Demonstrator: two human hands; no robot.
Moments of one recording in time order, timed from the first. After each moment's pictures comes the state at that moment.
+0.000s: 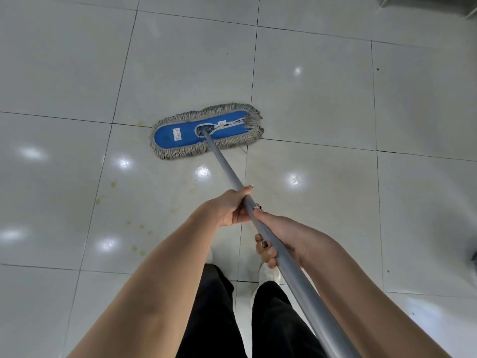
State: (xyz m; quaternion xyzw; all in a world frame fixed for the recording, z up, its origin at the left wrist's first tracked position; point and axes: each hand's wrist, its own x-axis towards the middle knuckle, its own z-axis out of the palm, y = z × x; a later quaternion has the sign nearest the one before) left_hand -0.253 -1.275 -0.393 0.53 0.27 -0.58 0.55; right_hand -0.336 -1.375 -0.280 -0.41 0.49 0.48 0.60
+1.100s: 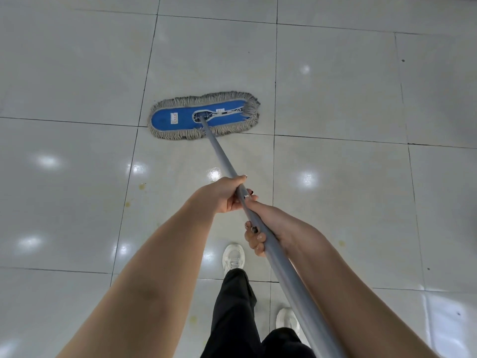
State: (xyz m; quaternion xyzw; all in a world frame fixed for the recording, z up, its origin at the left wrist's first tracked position) left_hand -0.186 -1.134 -0.408 0.55 0.29 -0.56 0.55; right_hand -0.281 -1.224 -0.327 -0.36 0.49 0.45 0.66
